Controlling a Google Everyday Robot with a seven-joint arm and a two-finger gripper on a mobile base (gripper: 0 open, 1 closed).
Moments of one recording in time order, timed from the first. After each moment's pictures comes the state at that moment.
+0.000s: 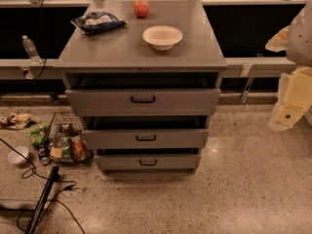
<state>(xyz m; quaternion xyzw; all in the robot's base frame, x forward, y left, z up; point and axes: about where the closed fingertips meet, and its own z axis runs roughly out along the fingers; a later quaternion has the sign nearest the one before) 0.438 -0.216 0.978 -0.60 0.78 -0.04 0.16</state>
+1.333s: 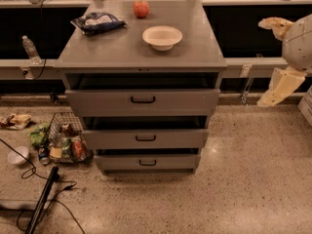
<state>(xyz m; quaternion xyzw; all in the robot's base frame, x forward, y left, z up) 0.534 -0.234 0.961 -0.66 0.65 -0.10 0.36</state>
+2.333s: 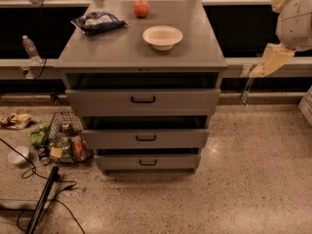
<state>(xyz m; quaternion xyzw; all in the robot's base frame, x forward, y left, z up) 0.593 -0.236 1.004 -0.65 0.58 -0.20 0.44</state>
